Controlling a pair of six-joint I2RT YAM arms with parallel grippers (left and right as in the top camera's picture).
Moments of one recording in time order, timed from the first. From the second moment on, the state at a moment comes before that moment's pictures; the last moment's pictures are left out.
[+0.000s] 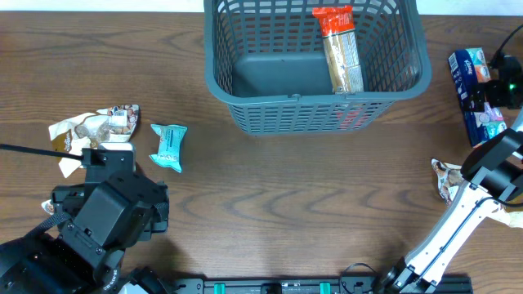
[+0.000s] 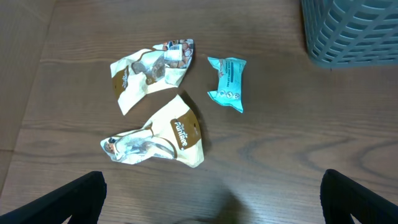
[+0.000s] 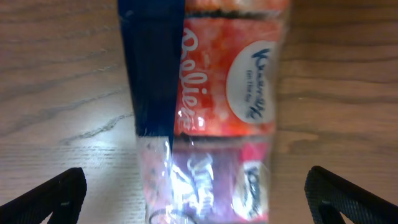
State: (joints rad) left arm -0.68 0.96 1.57 -1.69 -0.54 -0.51; right arm -0.61 2.64 2.64 -1.43 -0.05 -0.64
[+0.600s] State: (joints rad) left arm -0.68 0.96 1.57 -1.69 -0.54 -0.51; right arm -0.61 2.66 2.50 -1.35 -0.05 -0.59
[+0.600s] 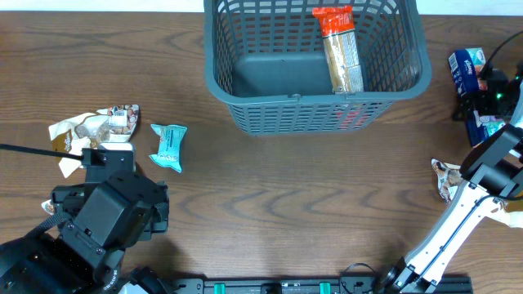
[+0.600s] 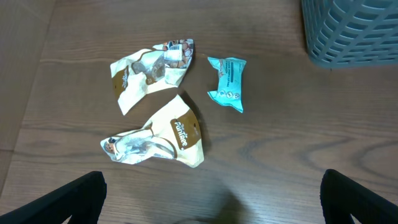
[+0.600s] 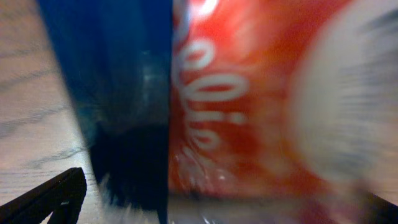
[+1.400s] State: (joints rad) left arm -0.68 0.96 1.57 -1.69 -0.54 -0.51; right arm -0.60 2.67 2.60 -1.40 -0.10 -0.36
